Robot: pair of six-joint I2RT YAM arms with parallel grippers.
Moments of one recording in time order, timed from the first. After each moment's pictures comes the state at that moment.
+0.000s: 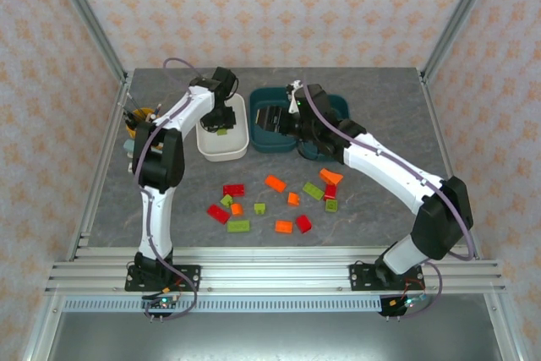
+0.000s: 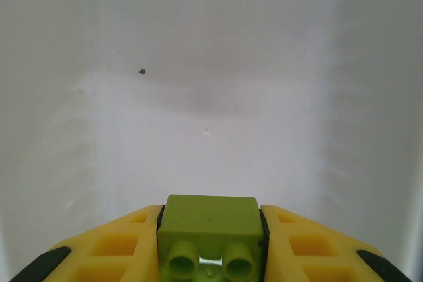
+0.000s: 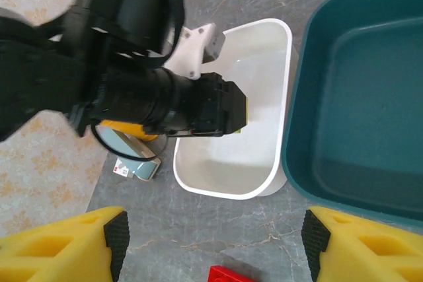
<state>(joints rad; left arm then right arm) -0.22 2.22 1.89 -1.05 -0.10 -0.48 0.67 1.53 1.31 -0.30 -0.14 0.67</state>
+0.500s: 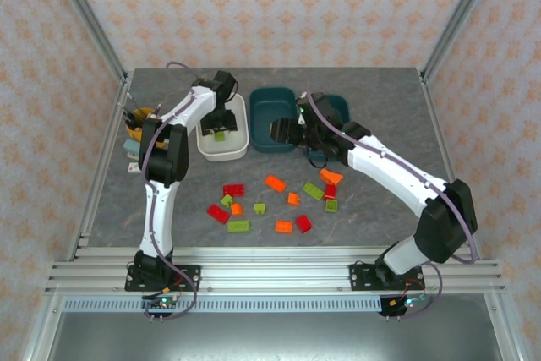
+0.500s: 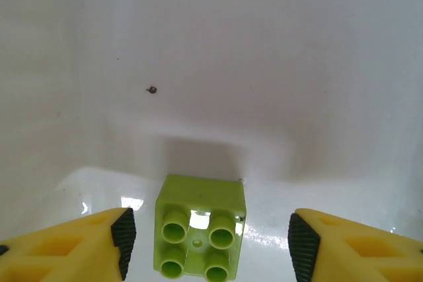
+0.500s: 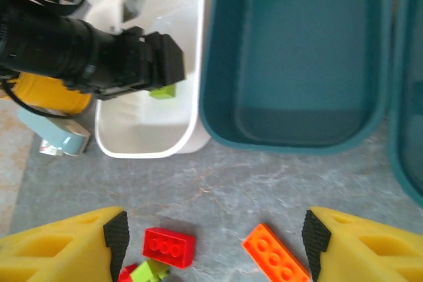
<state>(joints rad) -0.21 2.30 1.95 -1.08 -0.10 -0.50 0.64 1.49 1.26 -0.51 -0.06 0.65</state>
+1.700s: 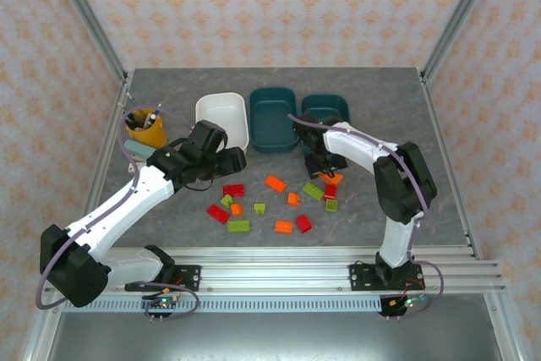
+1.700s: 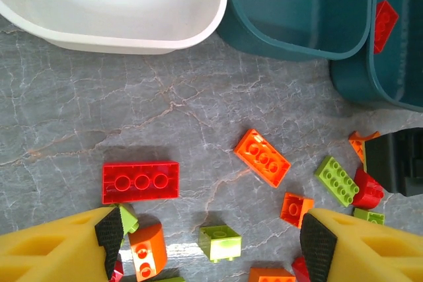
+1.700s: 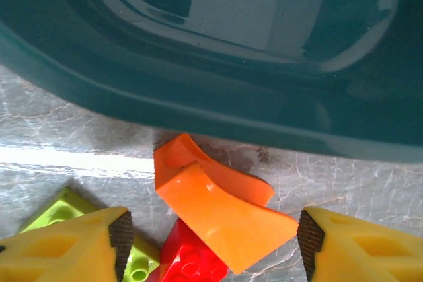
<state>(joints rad) -0.53 1.20 1.03 -0.77 -0.03 -0.80 0.56 1.87 1.34 -1.04 0.25 0.26</state>
